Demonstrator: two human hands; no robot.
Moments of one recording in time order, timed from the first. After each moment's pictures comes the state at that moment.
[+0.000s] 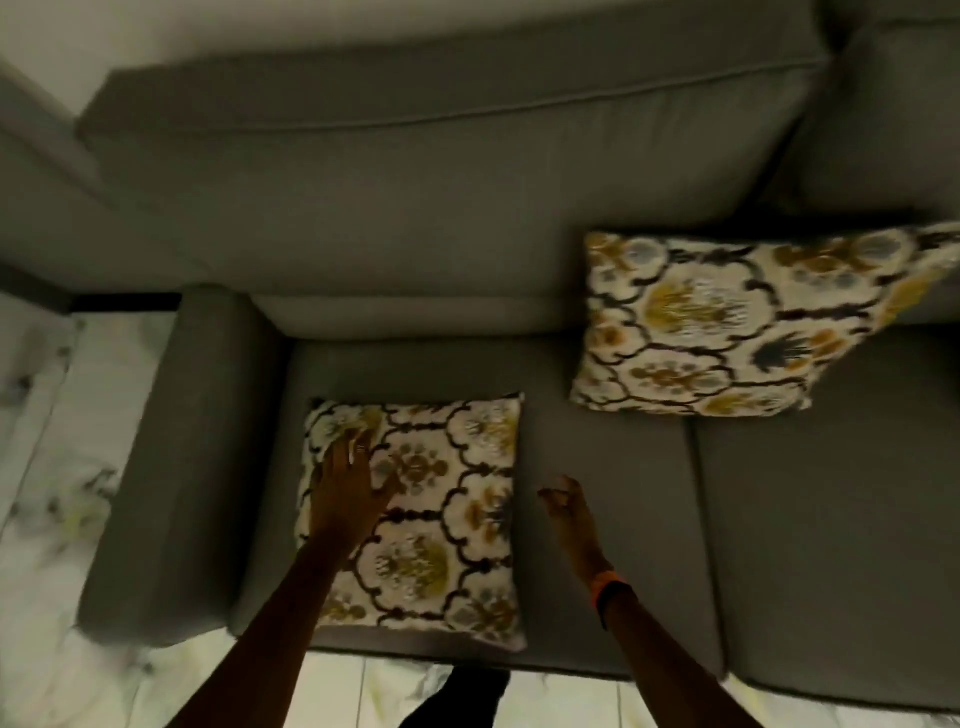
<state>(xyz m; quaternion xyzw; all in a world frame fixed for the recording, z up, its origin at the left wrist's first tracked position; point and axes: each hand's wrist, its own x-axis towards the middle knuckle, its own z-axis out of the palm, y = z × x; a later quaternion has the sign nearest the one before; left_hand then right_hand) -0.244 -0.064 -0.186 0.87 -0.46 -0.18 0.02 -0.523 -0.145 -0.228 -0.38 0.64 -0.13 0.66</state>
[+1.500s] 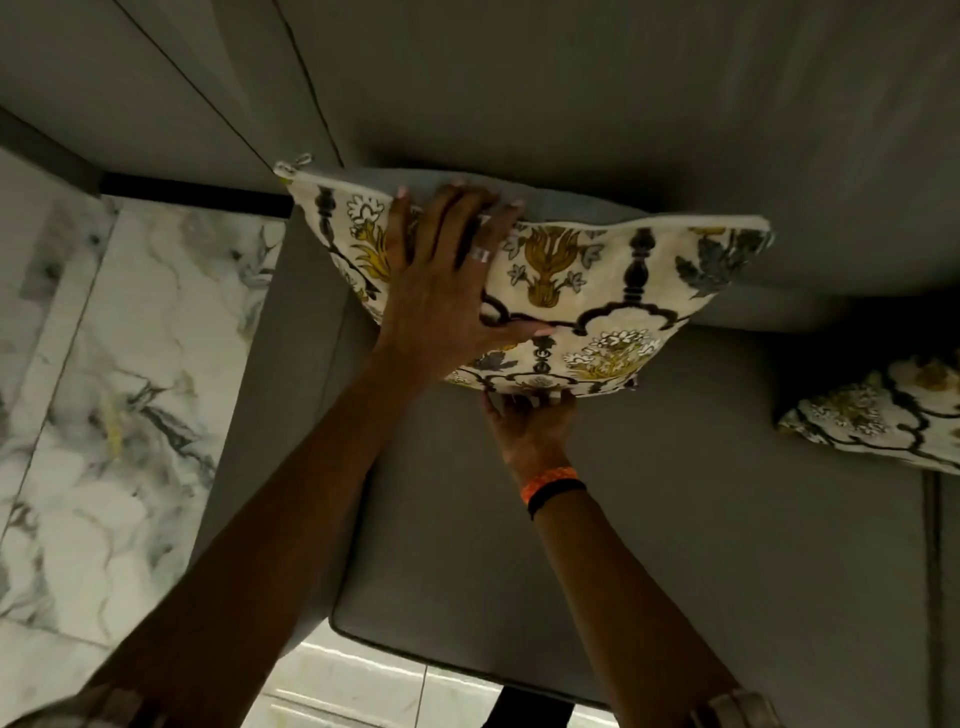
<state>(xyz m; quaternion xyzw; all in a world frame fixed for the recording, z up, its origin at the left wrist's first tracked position) -0.027 -0.193 -0.128 0.72 -0.67 0.08 0.15 -0.155 -0.173 -0.258 0.14 0.48 -0.36 0.78</state>
